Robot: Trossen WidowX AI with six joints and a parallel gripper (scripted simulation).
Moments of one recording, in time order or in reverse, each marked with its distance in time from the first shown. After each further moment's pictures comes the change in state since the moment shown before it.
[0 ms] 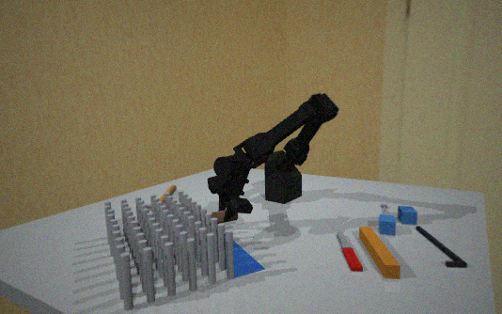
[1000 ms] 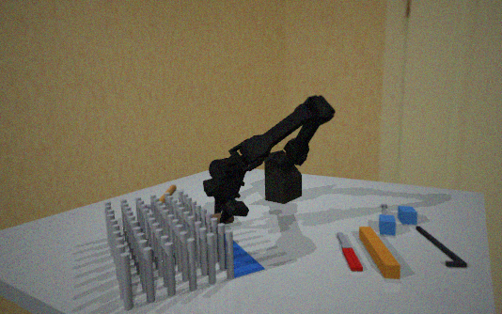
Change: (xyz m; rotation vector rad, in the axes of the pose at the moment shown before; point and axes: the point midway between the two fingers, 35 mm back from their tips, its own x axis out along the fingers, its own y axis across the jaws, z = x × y) arm 0.009 0.002 0.012 -0.010 -0.002 0.004
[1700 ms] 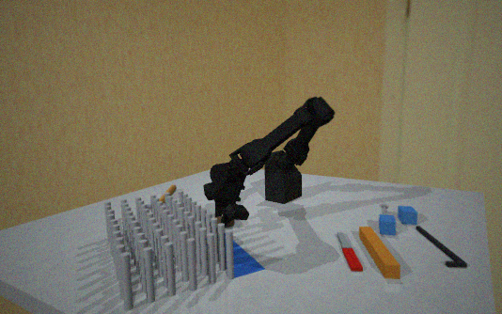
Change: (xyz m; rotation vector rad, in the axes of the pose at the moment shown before) arm 0.011 0.002 -0.005 0.008 0.003 0.002
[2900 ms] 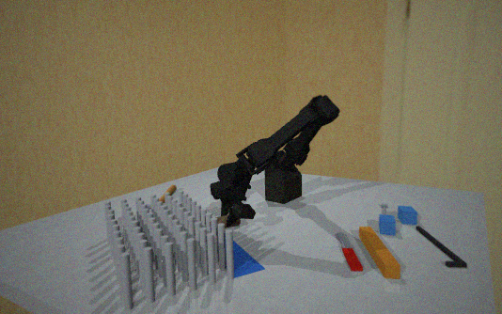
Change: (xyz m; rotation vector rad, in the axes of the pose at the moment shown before) arm -0.005 0.001 -0.020 0.000 0.000 -0.001
